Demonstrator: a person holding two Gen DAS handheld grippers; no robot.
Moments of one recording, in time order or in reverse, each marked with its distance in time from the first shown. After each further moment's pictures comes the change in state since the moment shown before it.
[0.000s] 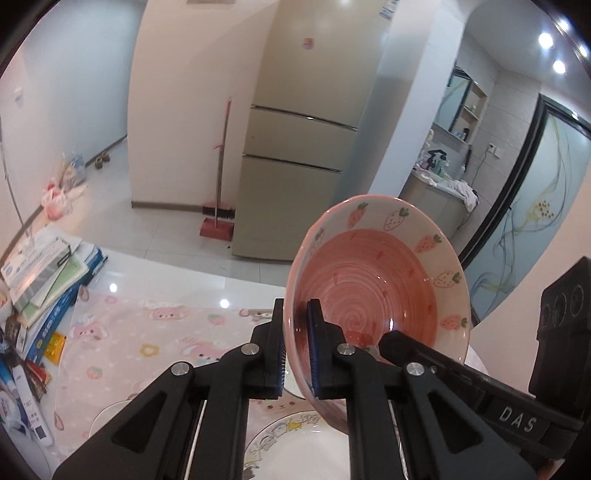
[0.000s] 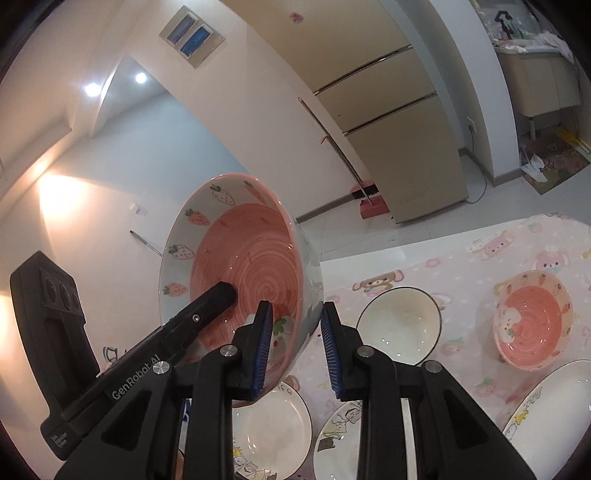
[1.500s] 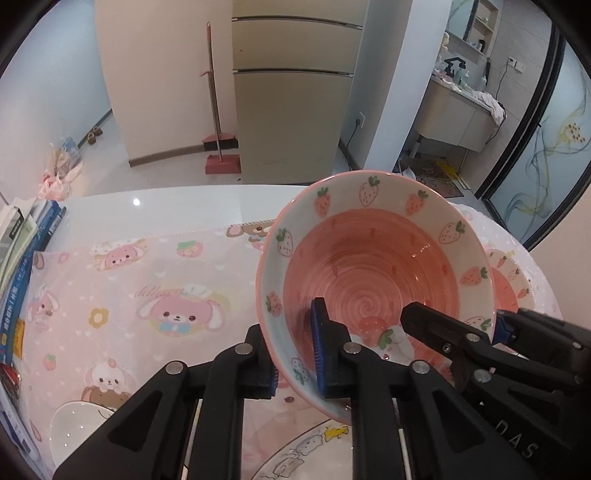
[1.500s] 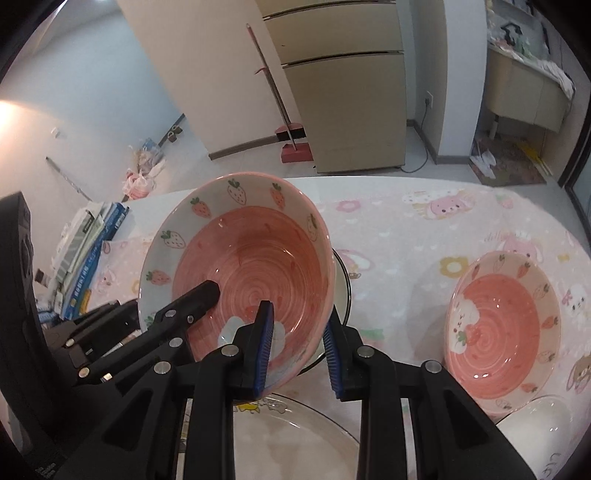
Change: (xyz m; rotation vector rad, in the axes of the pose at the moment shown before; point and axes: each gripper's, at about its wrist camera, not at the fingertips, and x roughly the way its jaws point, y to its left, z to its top) left arm 0.147 -0.018 -0.077 0.123 0.287 0.106; right arm 0.117 -0.076 -0.033 -0.159 0.244 -0.381
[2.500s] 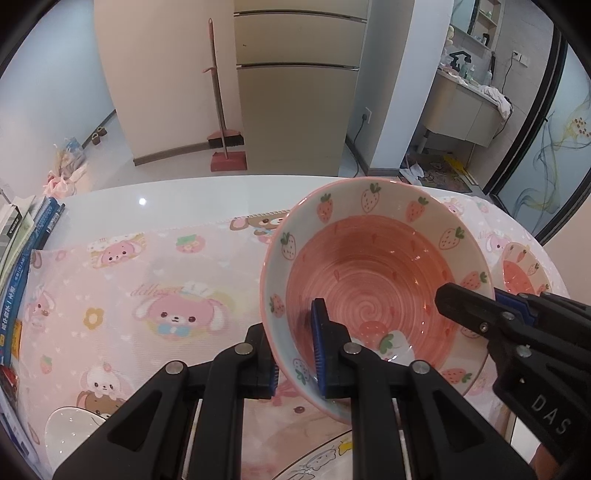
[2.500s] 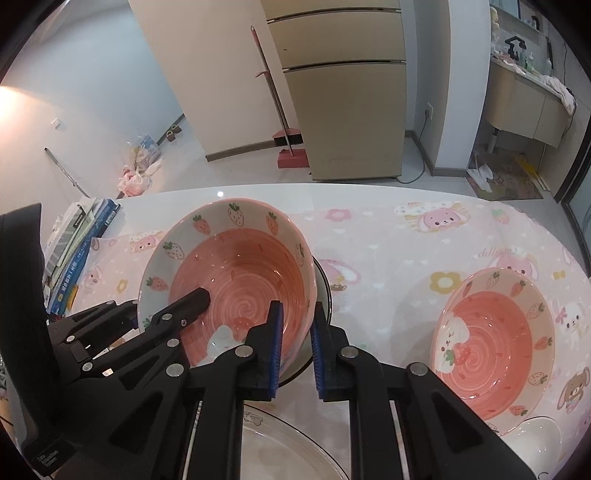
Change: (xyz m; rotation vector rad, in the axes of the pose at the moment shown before) left arm 0.023 0.009 -0.003 -0.003 0.019 0.021; right arm 0.003 -0.010 0.004 -0.029 -0.027 -0.025
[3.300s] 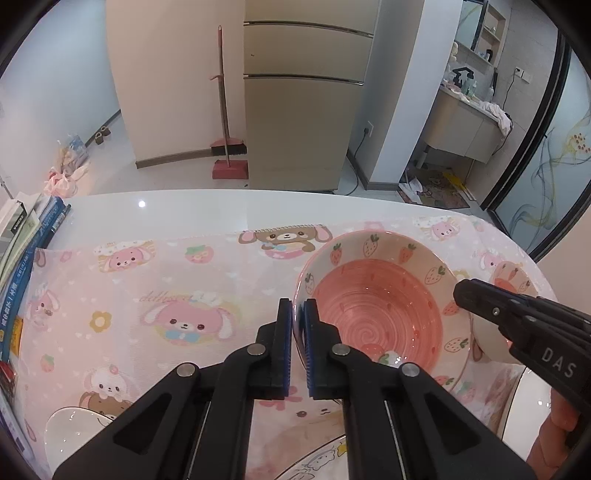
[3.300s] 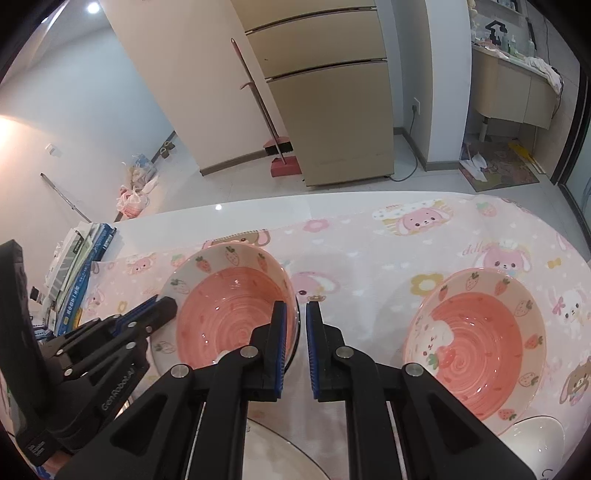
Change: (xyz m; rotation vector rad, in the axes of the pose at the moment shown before) left arm -0.012 0.004 0.005 -0.033 -0.048 -0.006; right arm -0.004 -0.025 0.006 0.081 -0.024 0.011
